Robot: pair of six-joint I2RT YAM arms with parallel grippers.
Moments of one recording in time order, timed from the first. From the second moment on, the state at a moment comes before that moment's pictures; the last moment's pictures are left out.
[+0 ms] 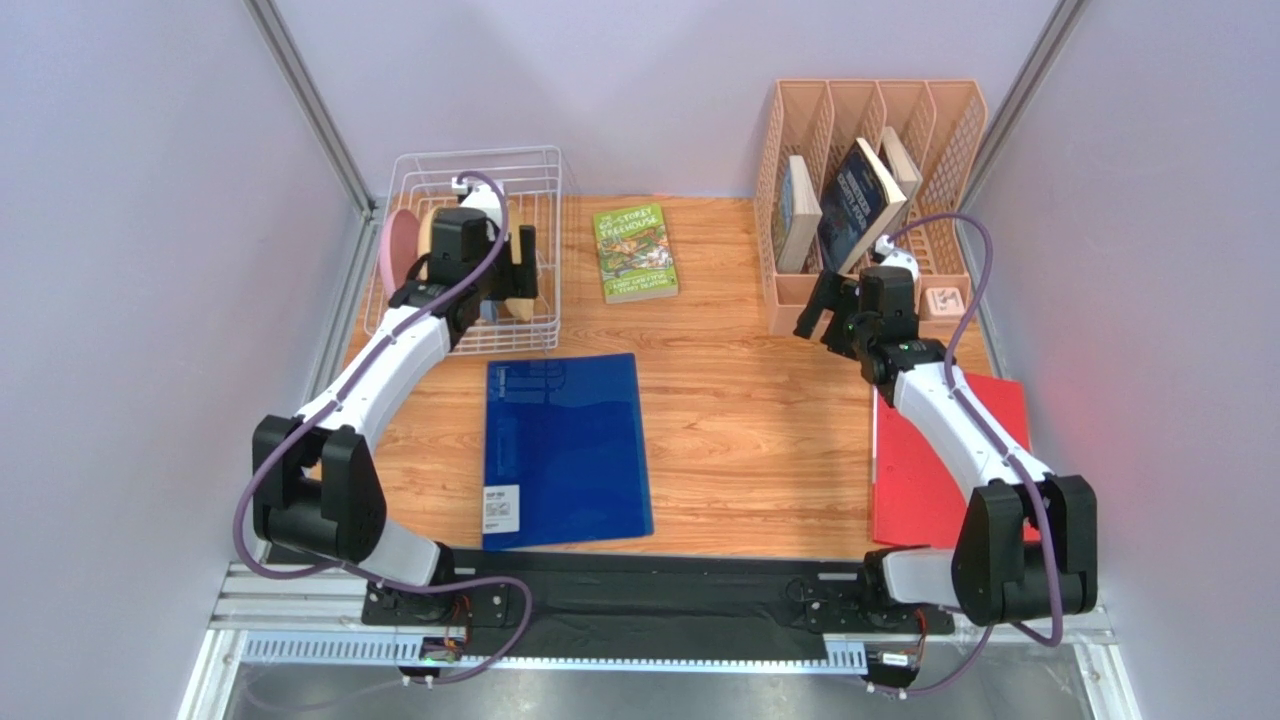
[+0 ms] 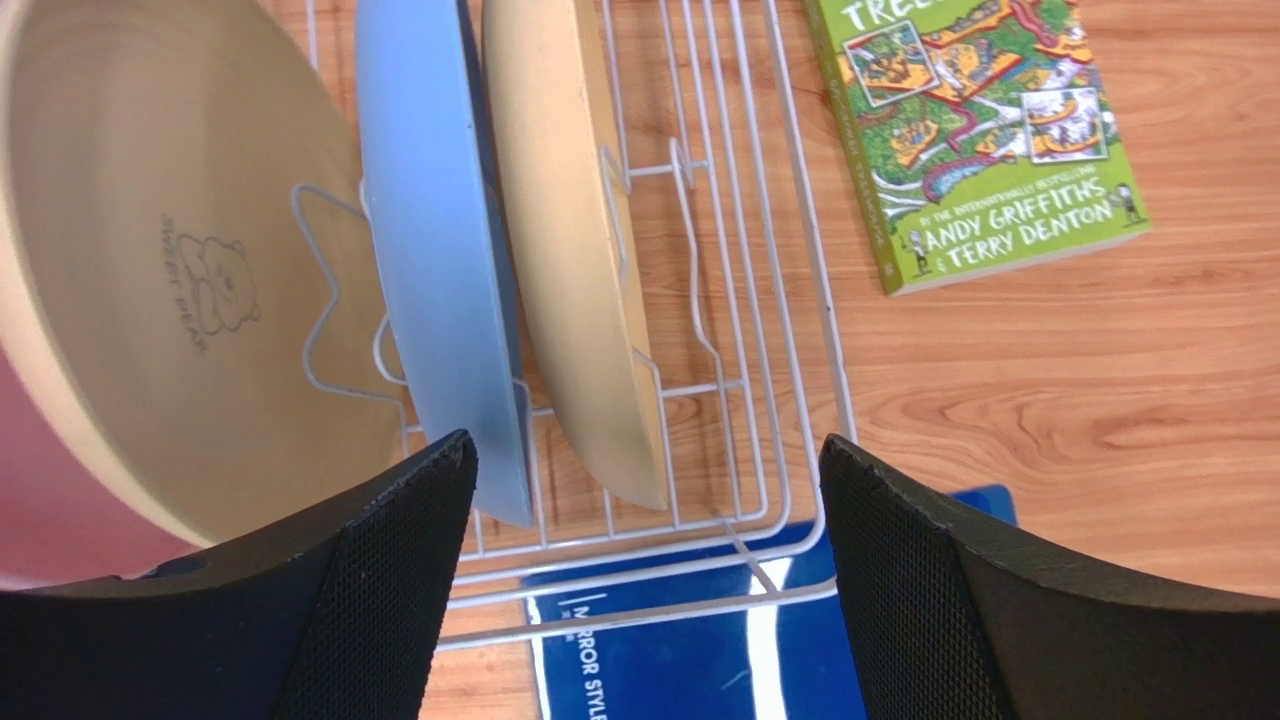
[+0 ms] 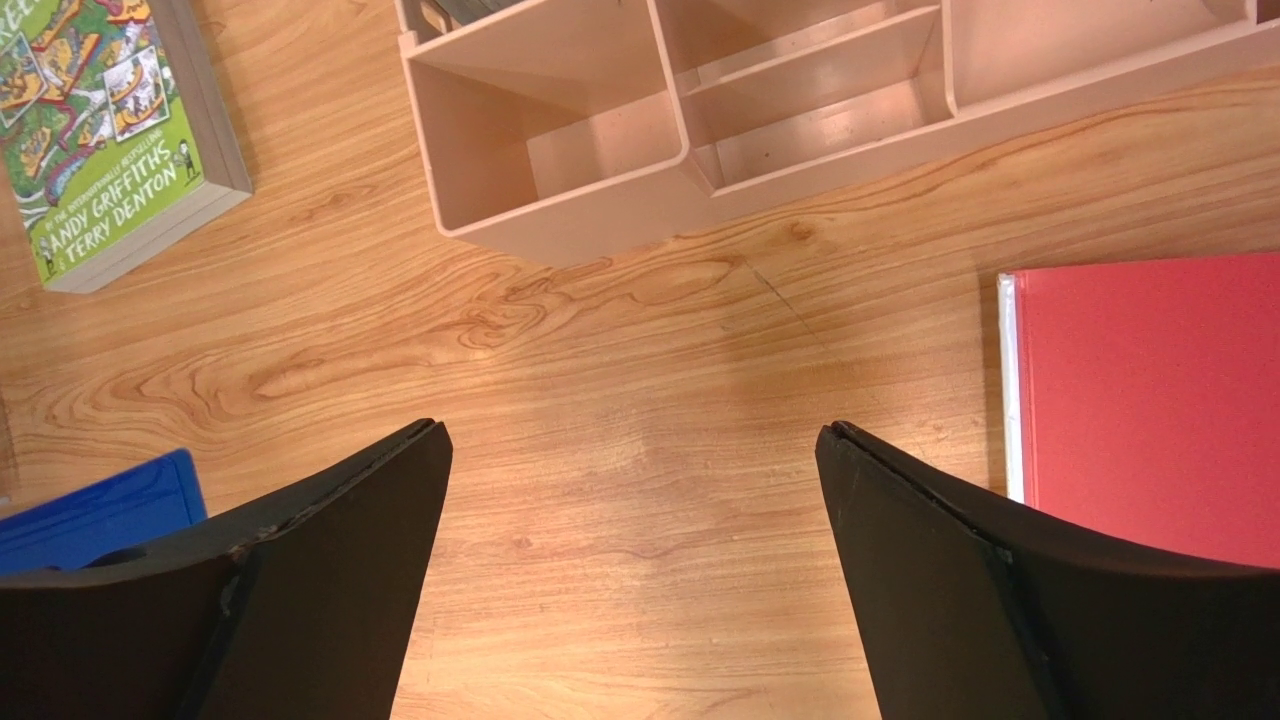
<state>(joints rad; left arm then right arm) -0.20 1.49 1.19 -0.24 -0.07 -0.11 0.12 1.30 0.89 -0.22 0.09 0.44</state>
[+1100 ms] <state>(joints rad) -0.32 1.60 1.17 -0.04 -0.48 0.00 0.12 1.36 0.89 -0.23 0.10 0.44</state>
